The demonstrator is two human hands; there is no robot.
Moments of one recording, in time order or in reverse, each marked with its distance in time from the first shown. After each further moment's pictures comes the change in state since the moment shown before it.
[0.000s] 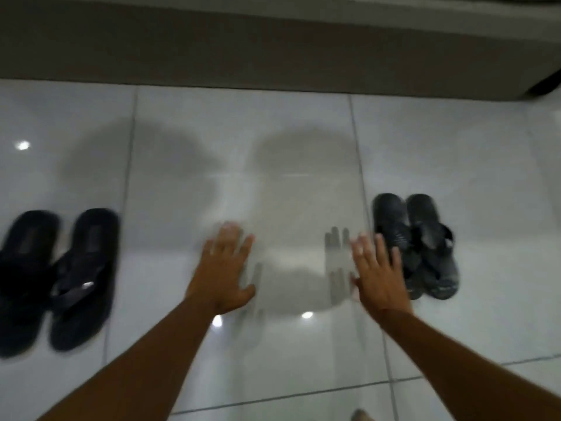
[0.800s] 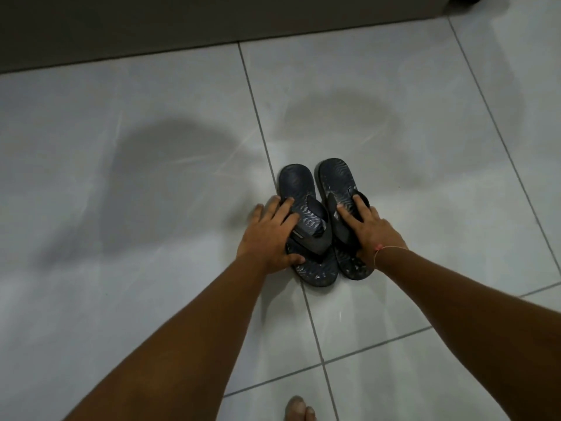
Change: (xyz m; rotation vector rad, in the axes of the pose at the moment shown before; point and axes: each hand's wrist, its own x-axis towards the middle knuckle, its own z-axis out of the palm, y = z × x) left_hand 0.162 0.240 0.111 0.145 -0.107 0.259; right_hand 0.004 0.206 0.070 0.168 -0.398 0.093
